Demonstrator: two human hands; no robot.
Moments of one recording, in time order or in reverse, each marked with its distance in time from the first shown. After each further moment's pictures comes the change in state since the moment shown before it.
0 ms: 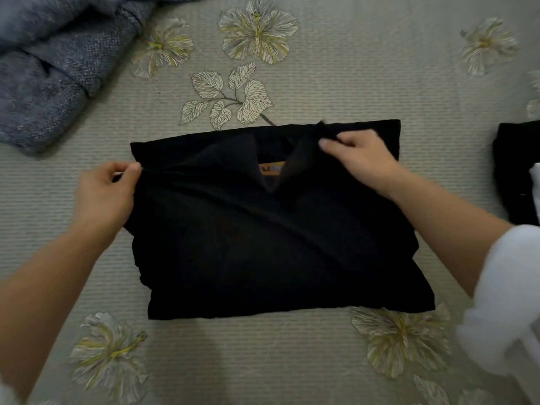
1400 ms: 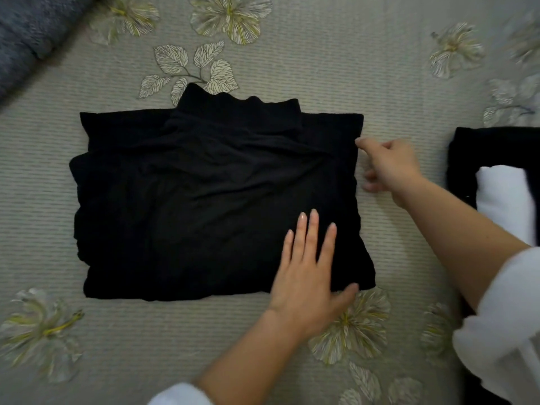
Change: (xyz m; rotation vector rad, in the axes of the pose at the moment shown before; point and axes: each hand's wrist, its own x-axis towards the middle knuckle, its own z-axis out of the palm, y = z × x) left_hand -0.255 0.084 0.201 0.436 -0.586 0.609; right_hand -0.006 0.070 -0.071 0.148 0.236 0.456
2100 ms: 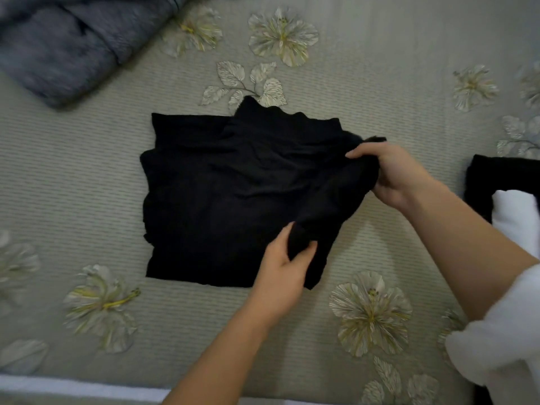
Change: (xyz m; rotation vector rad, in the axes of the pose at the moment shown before) left_hand -0.047 -0.053 -0.090 -1.334 0.255 -0.209; right_hand -0.090 -0.074 0.041 0.471 -0.383 0.050
